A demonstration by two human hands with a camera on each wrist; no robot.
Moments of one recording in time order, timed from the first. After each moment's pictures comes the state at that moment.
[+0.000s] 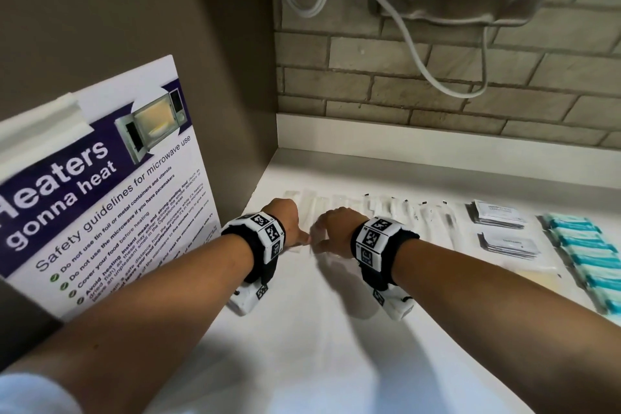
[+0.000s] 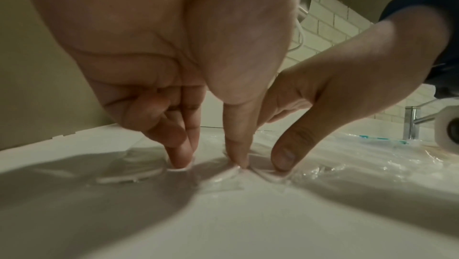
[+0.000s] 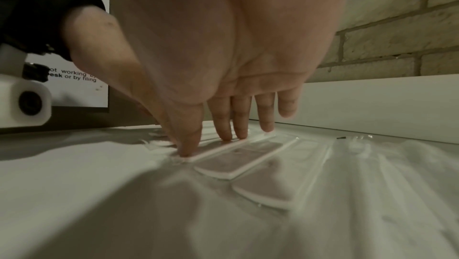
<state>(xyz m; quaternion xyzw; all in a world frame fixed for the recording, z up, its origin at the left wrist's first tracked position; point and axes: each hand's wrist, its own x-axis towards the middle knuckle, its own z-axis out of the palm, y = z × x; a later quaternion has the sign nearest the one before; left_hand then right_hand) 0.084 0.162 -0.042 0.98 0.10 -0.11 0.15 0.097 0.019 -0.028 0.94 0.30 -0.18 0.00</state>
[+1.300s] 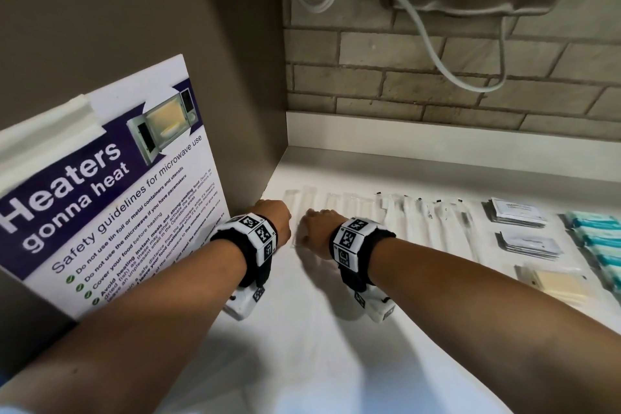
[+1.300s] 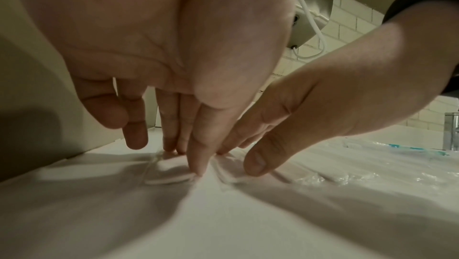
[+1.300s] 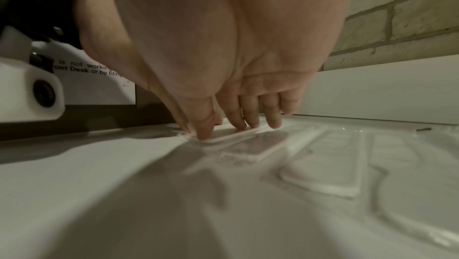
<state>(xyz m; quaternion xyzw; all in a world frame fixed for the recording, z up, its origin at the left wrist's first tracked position) 0.081 0.192 -0.041 0.99 0.09 -0.14 -0.01 0.098 0.072 -0.052 0.95 0.29 -0.15 -0.01</state>
